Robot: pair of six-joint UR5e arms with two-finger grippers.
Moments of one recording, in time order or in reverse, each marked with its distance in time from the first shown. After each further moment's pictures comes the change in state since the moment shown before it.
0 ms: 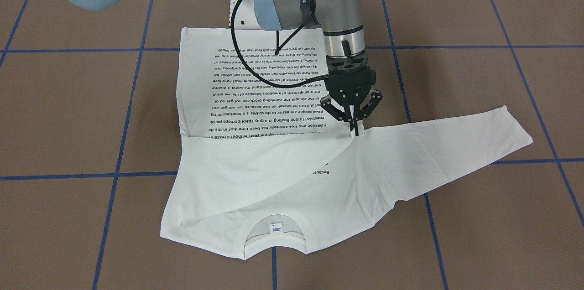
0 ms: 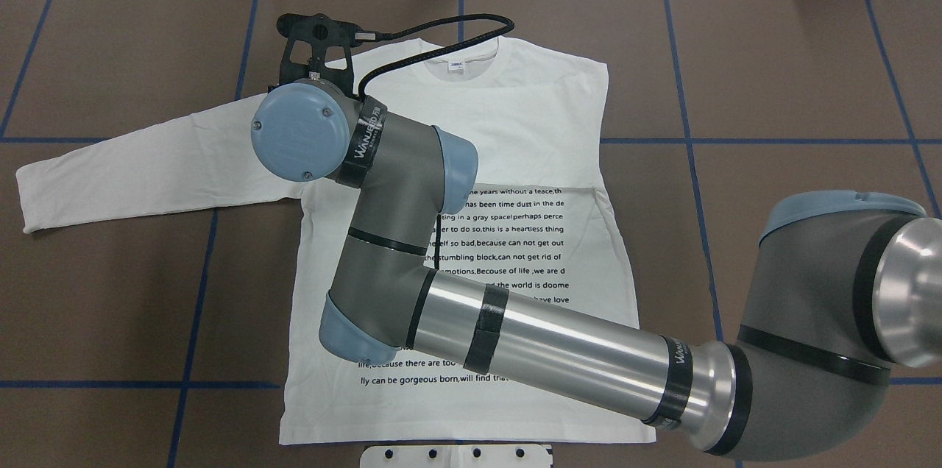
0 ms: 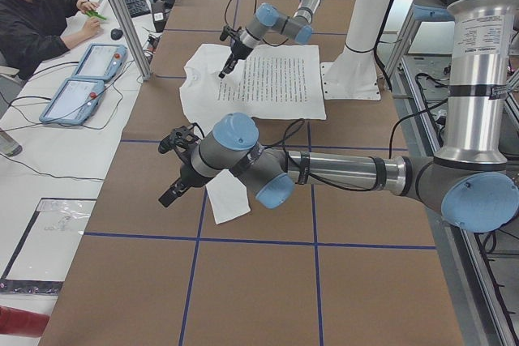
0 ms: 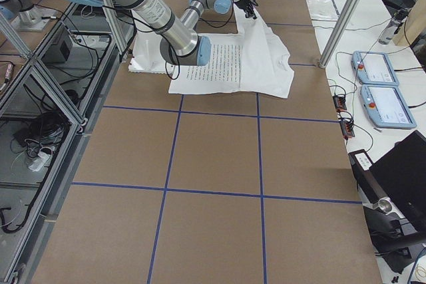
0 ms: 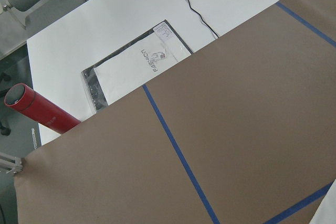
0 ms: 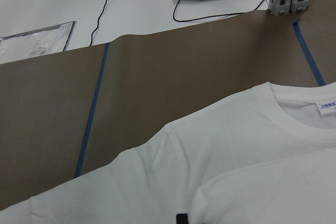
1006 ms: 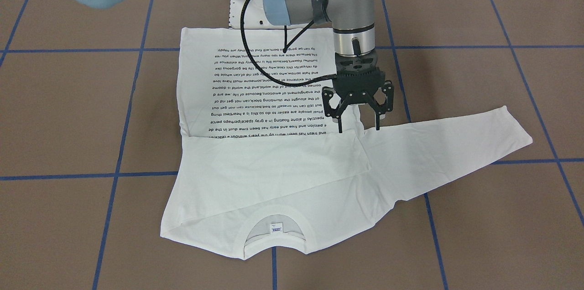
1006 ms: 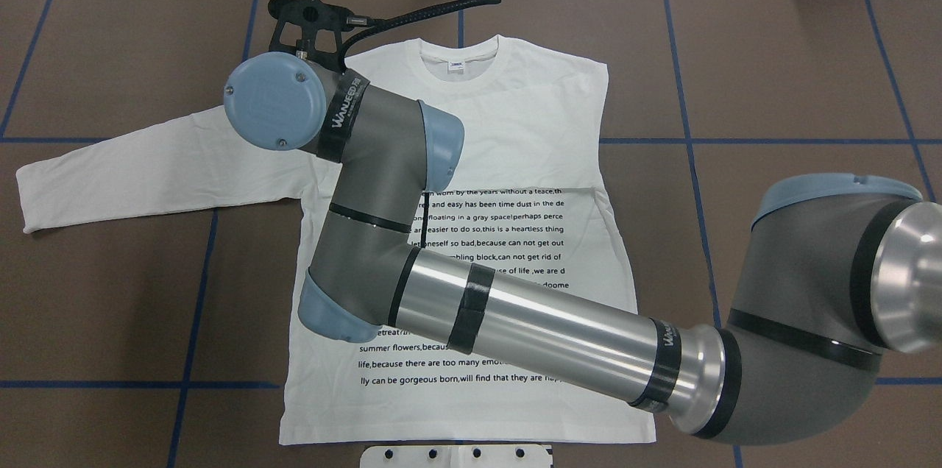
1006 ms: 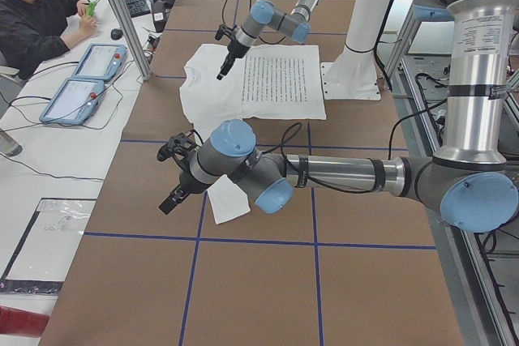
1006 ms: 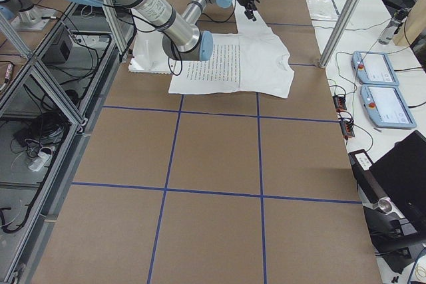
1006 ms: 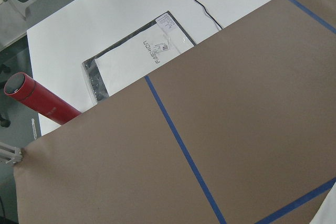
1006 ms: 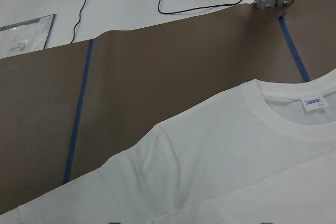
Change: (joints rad) left arm 0.002 -0.008 0.031 0.000 -0.001 -0.004; right arm 0.063 0.043 -0.022 -0.112 0.106 0.030
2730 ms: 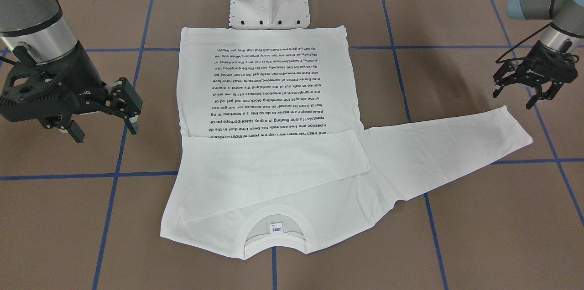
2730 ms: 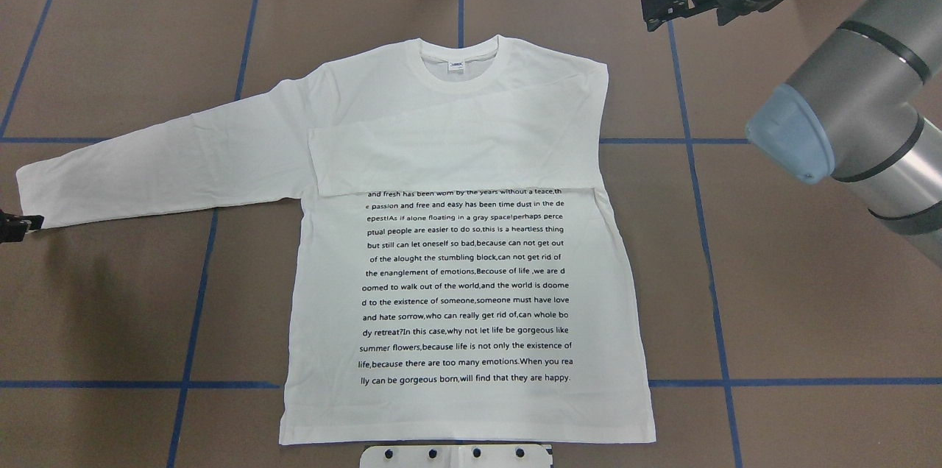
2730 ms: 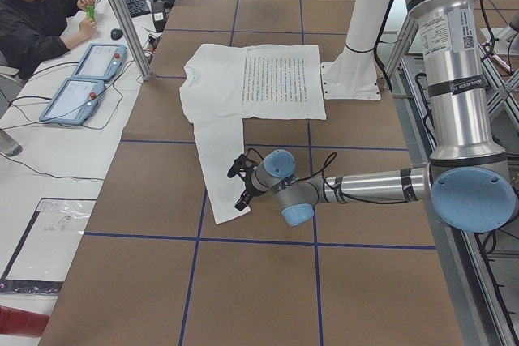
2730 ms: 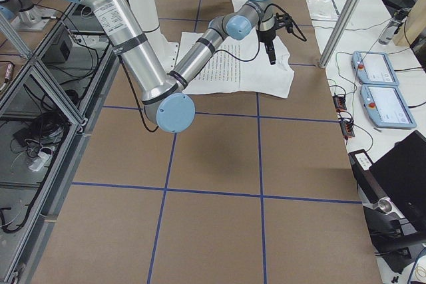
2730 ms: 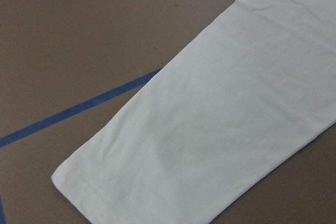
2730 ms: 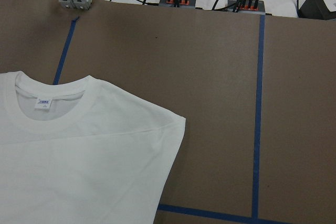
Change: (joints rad) left arm 0.618 0.208 0.101 -0.468 0.206 -0.535; right arm 0.513 -0.685 0.741 -0.266 0.610 -0.598
